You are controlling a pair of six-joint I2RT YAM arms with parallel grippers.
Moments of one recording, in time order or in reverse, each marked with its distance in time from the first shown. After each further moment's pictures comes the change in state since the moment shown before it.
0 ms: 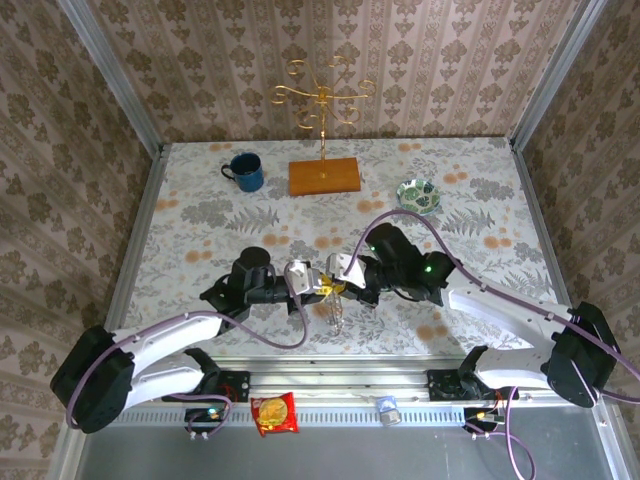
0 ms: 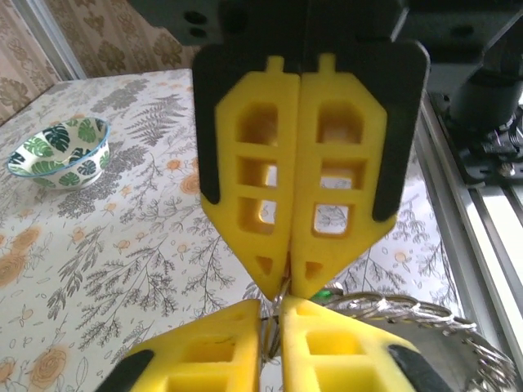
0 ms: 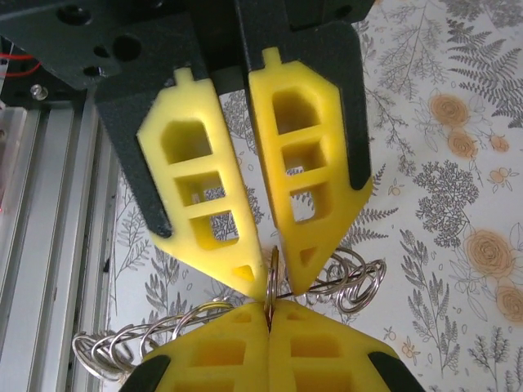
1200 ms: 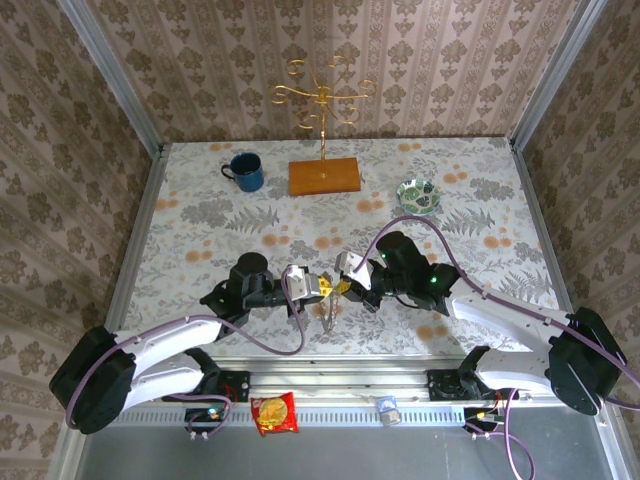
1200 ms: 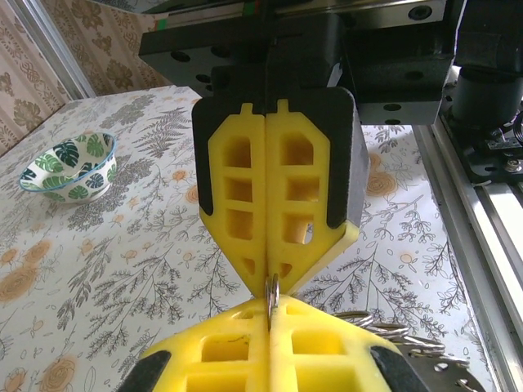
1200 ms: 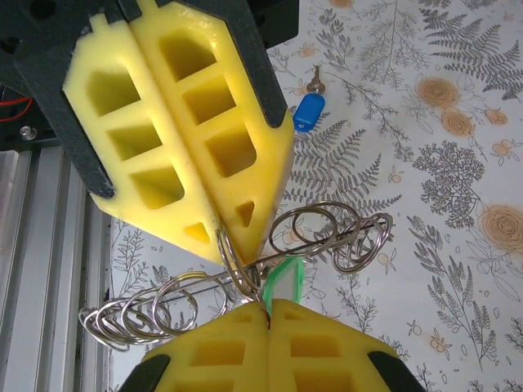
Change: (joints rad) left arm -0.006 -0.008 -0.066 0.121 -0.005 0.000; right arm -0.048 -0.047 -0.180 0.235 -0.046 0.164
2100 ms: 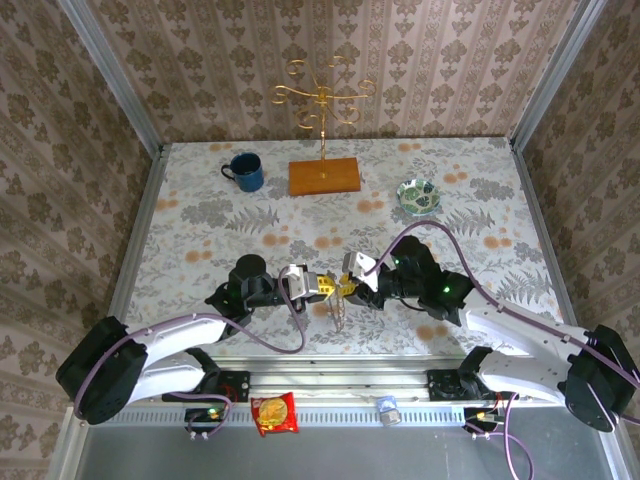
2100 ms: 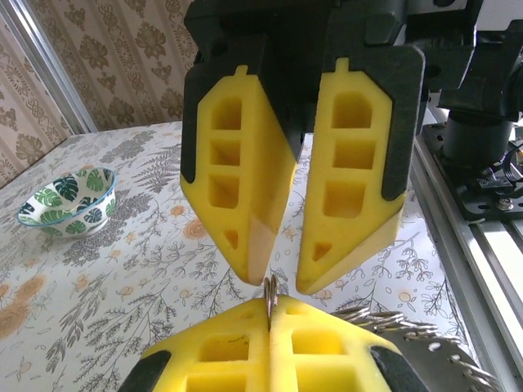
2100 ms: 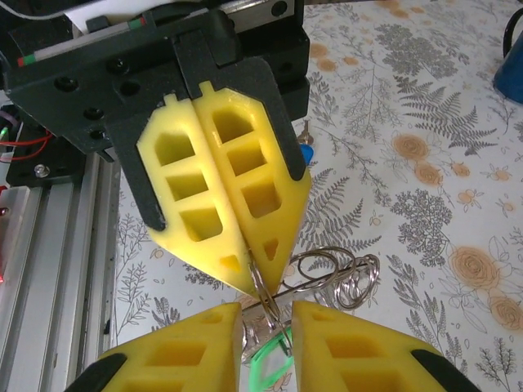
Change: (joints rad) left arm 0.000 0.067 -0.035 0.218 0.048 -0.079; right arm -0.001 -0.114 -0.068 0.100 -0.008 0.027
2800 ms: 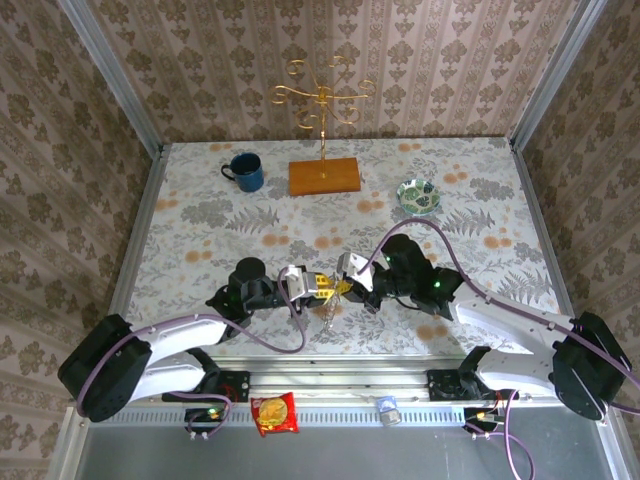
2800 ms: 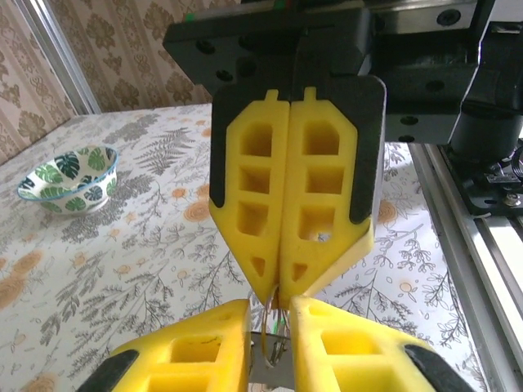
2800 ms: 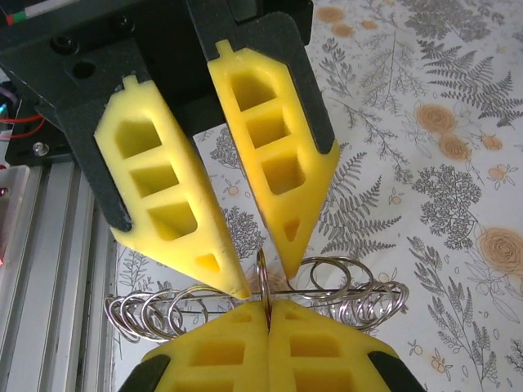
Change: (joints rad) left arm 0.005 0.013 -0.029 0.015 -0.027 -0.024; right arm -0.001 0.087 0.039 -0.047 -0.018 -0.027
